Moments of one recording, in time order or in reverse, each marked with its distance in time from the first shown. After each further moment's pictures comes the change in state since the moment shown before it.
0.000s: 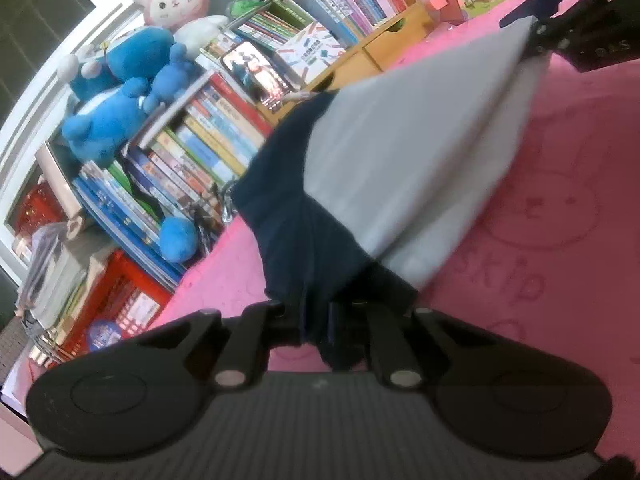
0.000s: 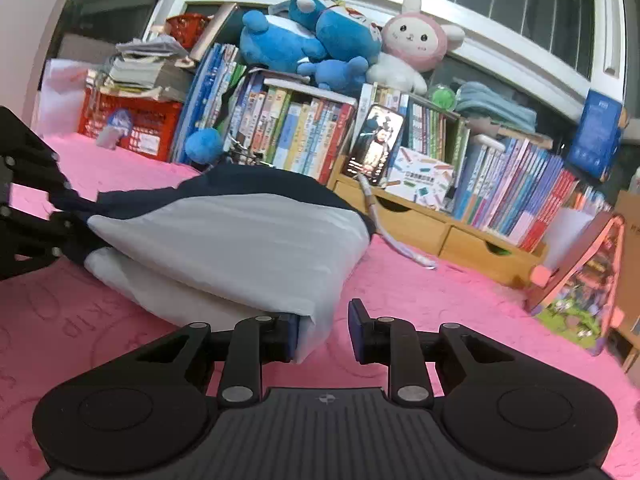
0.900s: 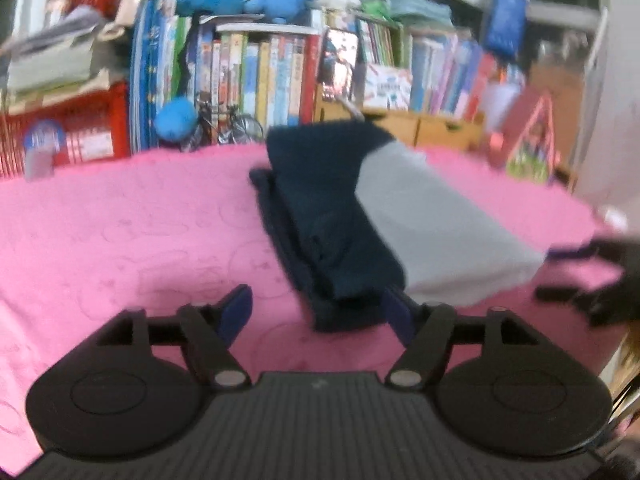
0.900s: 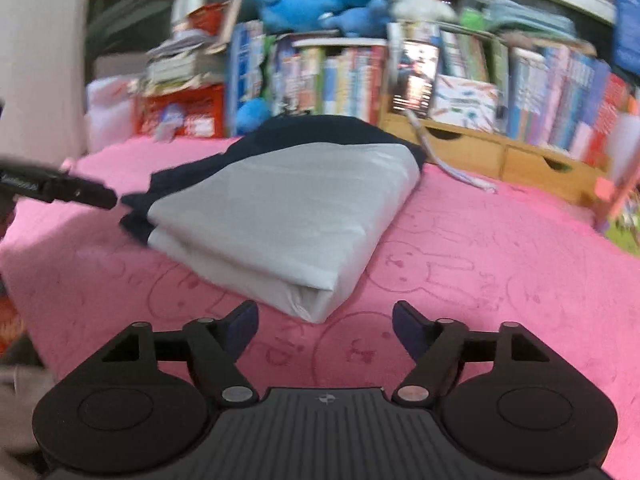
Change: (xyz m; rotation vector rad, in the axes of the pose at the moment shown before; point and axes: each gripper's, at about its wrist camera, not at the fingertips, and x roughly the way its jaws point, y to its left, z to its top) left arm -0.029 0.083 -0.031 -0.694 0.029 -0.305; right arm -0.011 -0.052 -0.022 0.137 0.155 0.307
